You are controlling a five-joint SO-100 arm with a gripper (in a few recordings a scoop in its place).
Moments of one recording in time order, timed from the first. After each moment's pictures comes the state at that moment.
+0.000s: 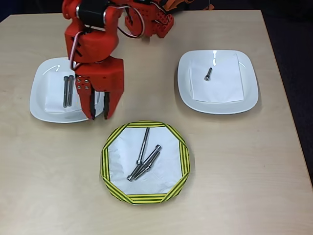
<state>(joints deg) 11.7 82.1 86.2 63.6 66.2</state>
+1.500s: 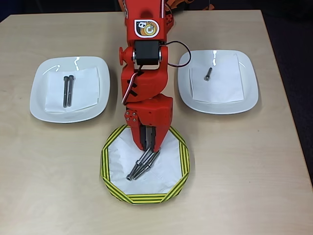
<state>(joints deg) -2.9 71.1 92.1 41.5 99.5</state>
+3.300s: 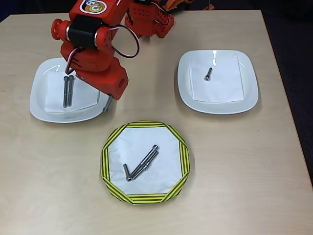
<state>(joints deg) 14.9 64.1 59.5 104.2 100.5</state>
